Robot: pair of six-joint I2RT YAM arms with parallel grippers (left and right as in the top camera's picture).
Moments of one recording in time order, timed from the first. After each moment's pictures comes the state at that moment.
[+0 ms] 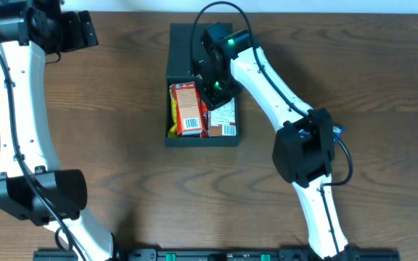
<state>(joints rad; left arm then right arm) 0.16 1.91 2.19 -1.26 0.10 -0.09 0.51 2.39 2.22 -1.35 -0.30 -0.12</state>
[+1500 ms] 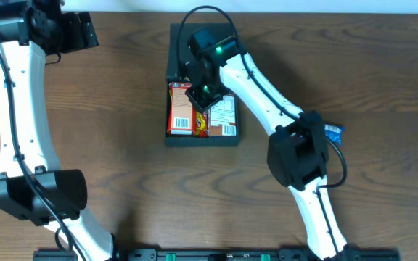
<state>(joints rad) 0.16 1.91 2.19 -1.27 0.10 -0.09 0.55 2.39 2.22 -1.25 -0.29 -0.12</state>
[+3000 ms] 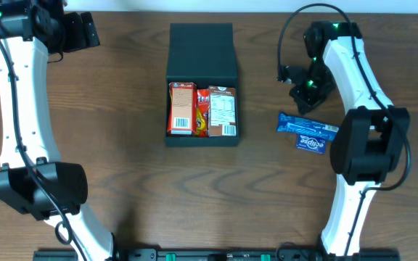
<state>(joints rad) 0.16 1.95 2.19 -1.25 0.10 -0.09 0.05 2.24 1.97 -1.52 -0.05 -0.65</state>
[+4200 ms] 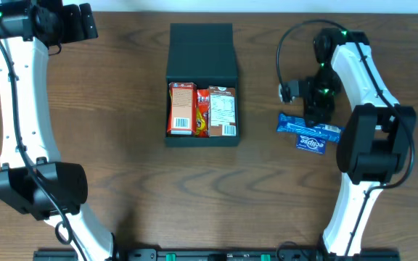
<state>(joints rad) 0.16 1.95 2.19 -1.14 0.10 -0.04 -0.01 2.24 1.87 -1.44 -0.03 -1.46</state>
